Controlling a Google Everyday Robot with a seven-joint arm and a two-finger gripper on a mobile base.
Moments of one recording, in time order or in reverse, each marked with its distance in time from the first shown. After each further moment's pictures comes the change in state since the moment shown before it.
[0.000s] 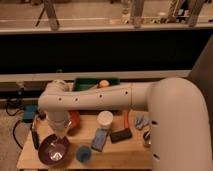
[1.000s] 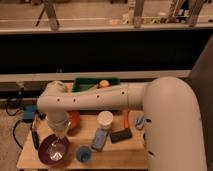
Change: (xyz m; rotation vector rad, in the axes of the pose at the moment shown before) arm 0.003 -0.003 0.011 -0.022 0.007 -0.040
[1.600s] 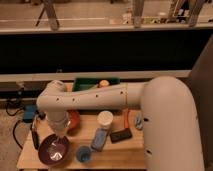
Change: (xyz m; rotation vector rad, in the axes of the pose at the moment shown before) arm 0.004 -0.002 0.003 -0.012 0.004 -0.022
